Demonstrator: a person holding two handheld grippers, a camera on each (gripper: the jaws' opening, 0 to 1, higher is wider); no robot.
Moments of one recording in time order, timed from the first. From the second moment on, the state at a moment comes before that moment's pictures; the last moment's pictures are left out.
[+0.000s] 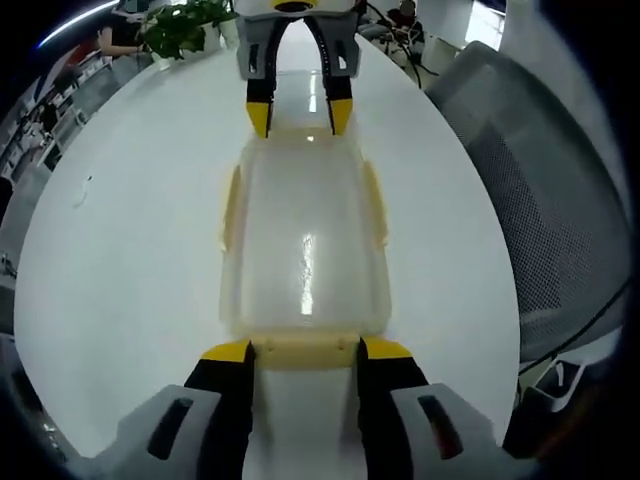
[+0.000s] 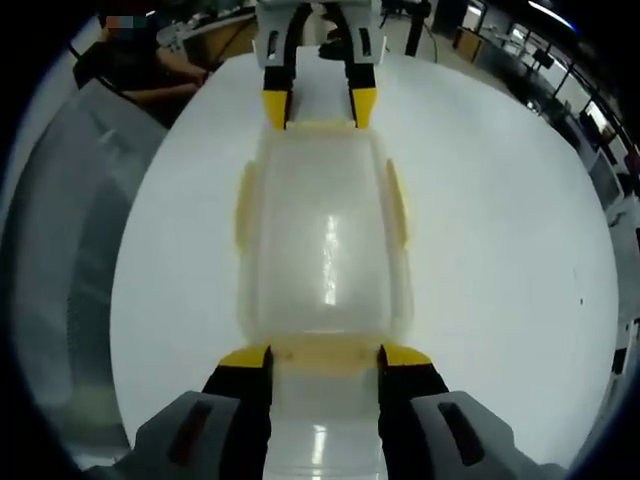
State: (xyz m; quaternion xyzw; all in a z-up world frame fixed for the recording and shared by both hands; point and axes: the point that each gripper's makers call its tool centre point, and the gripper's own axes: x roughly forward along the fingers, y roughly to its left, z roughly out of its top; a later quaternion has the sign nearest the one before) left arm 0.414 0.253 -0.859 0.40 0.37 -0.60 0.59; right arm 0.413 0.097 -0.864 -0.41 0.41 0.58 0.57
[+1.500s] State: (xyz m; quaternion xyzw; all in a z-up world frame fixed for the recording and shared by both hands) left arm 0.409 0.253 -0.834 0.41 0.37 -0.57 0.61; right arm 0.411 0.094 -0.842 -0.42 0.38 0.57 0.59
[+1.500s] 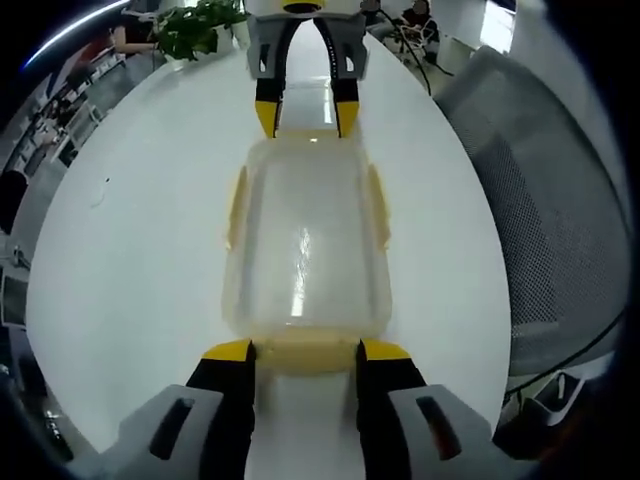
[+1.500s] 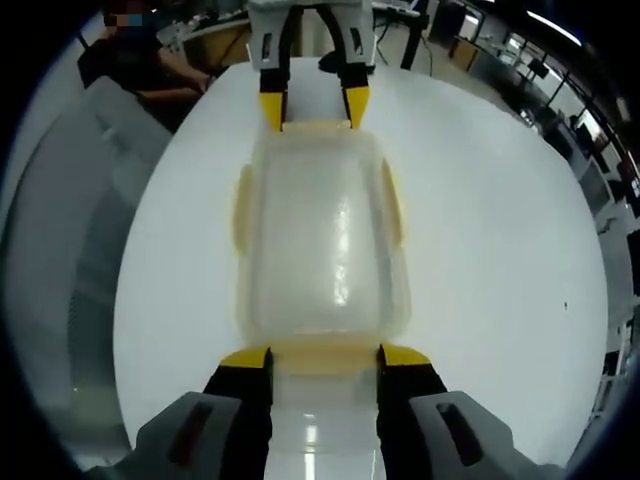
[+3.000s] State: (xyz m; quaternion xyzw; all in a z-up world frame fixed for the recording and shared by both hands) left arm 0.404 0.189 -0.777 0.42 0.35 -0.55 0.63; right arm 0.410 0.030 -0.788 -0.43 0.35 0.57 0.61
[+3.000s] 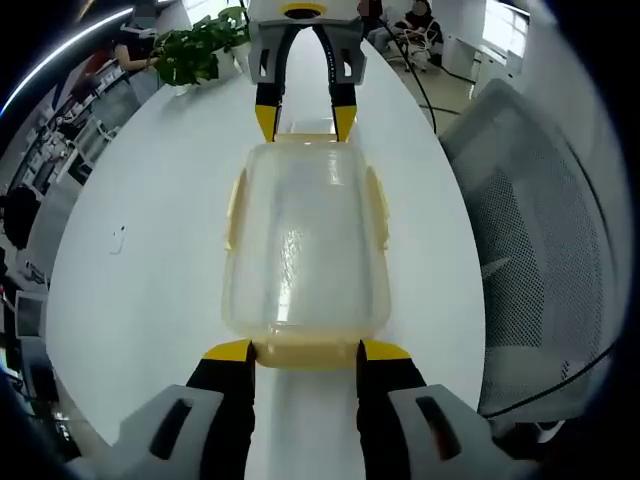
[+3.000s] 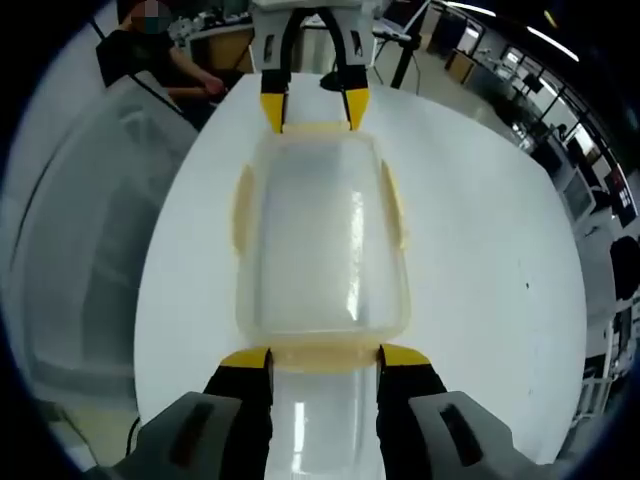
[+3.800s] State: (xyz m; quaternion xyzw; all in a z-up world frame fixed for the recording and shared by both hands) left arm 0.402 0.143 -0.776 0.42 0.35 -0.56 0.62; right arm 0.406 -0.016 -0.787 -0.42 0.36 0.57 0.61
